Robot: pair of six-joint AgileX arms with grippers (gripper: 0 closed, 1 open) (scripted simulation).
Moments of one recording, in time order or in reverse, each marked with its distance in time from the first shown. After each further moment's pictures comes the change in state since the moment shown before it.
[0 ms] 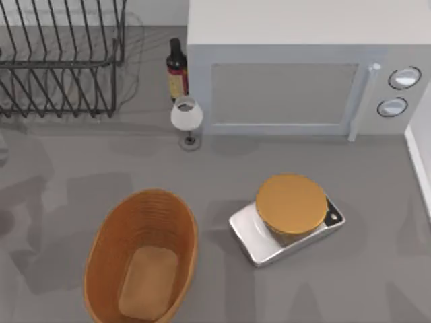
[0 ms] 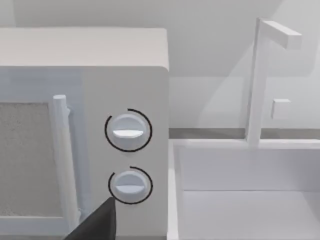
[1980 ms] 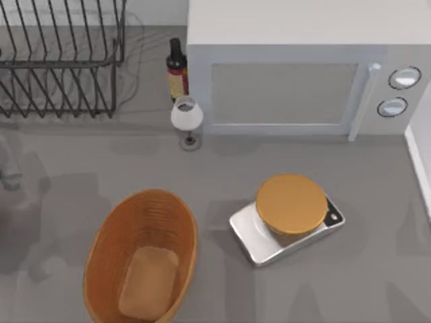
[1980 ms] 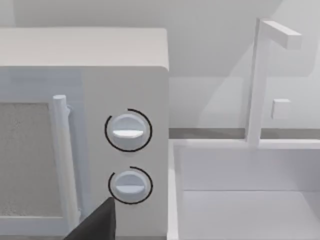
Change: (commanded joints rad) left arm 0.002 0.080 -0.116 0.210 0.003 0.001; right arm 0.000 0.000 0.000 0.000 0.000 0.000
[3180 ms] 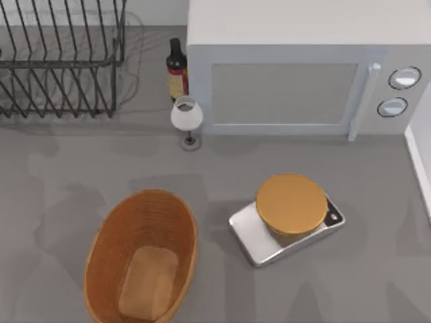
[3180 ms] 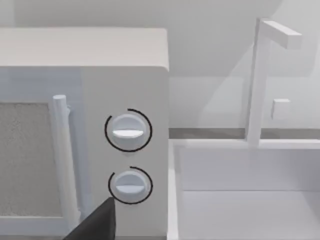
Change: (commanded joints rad) left arm -0.002 -0.154 0.421 -0.578 -0.001 -0.006; right arm 0.000 0.000 0.000 0.000 0.000 0.000
